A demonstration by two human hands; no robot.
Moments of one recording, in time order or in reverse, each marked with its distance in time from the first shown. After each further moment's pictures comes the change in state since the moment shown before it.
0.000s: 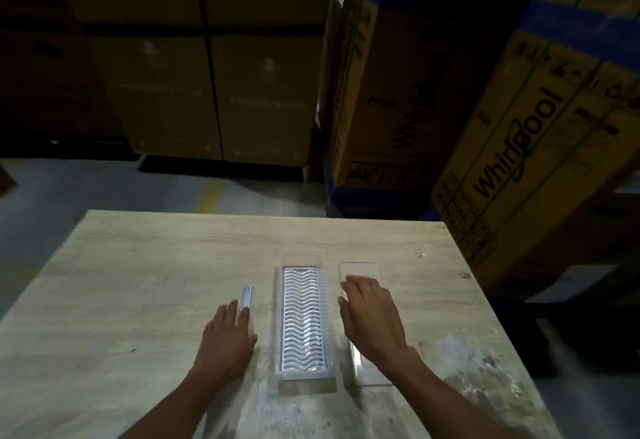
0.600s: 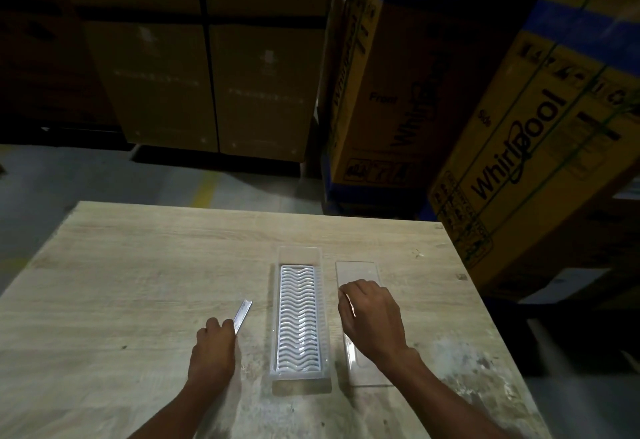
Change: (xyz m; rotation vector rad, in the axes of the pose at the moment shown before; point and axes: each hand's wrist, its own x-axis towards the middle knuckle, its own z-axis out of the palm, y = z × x) left_hand -0.006 0.002 0.010 -0.095 -0.071 -0.234; right_hand 0.005 0.002 -0.005 0.132 0.141 -0.021
